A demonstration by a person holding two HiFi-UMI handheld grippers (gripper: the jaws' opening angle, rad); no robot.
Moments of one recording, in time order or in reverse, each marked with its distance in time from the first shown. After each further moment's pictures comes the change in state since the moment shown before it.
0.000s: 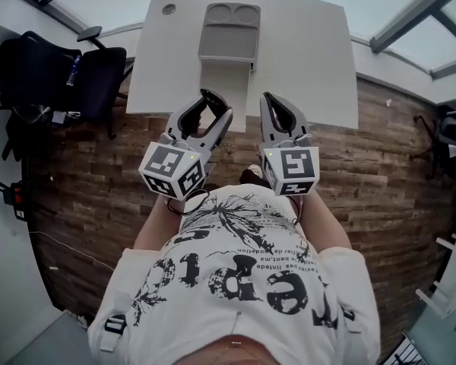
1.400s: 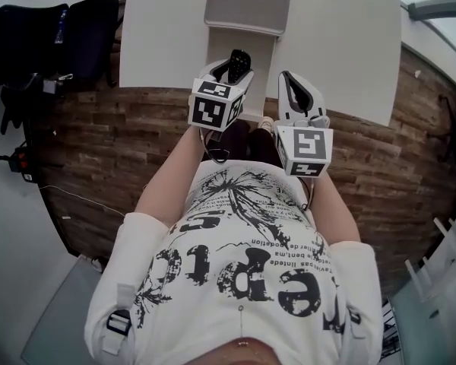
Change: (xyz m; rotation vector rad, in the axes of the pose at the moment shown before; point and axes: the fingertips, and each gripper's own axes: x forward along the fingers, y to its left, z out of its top) left arm 0.139 0.119 -0.175 -0.083 0.590 0.136; right arm 0.100 -0.038 -0.112 0.056 0.310 0.006
